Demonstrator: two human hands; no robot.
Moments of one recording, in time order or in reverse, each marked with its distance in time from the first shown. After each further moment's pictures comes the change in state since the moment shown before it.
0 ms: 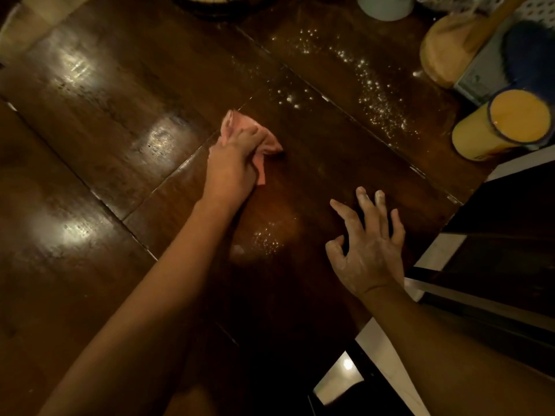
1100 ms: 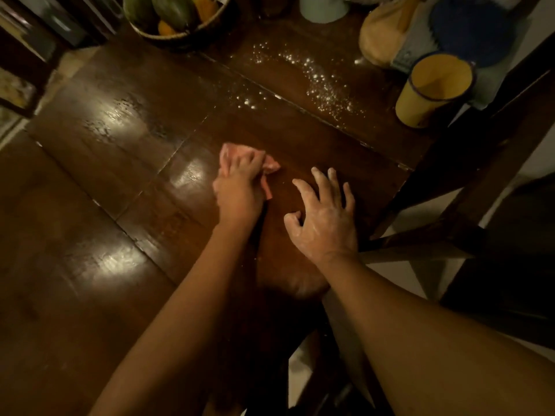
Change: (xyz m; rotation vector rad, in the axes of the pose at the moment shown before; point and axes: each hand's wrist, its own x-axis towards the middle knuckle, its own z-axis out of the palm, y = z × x) left_hand -0.053 0.066 0.061 0.217 -0.055 -0.111; right_hand 0.000 0.006 -0.006 0.123 0.012 -0.011
